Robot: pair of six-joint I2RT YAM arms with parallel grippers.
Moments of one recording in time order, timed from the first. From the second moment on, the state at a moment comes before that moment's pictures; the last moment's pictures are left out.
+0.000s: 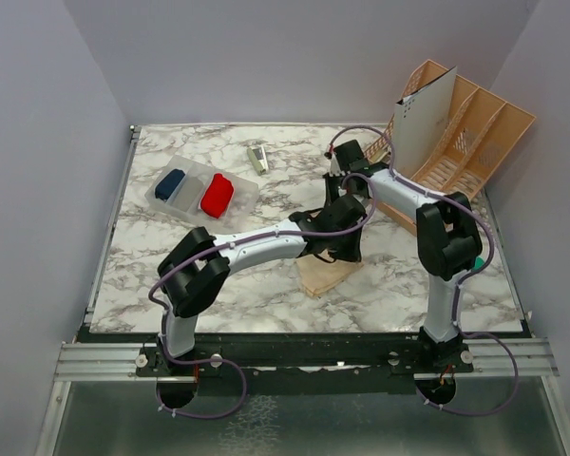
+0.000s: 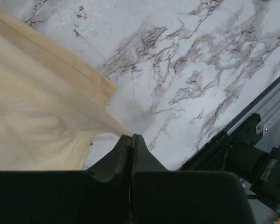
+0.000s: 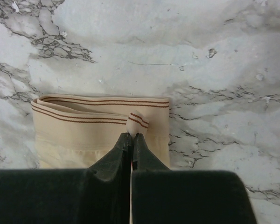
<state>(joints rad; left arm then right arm) -1.01 1.89 1.44 -0.34 0.11 -0.68 0.44 1.99 1.48 -0.49 -0.15 0.21</state>
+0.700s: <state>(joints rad) -1.02 1.90 1.43 -0.34 0.03 -0.70 0.43 1.97 1.42 -0.30 -0.42 0.19</state>
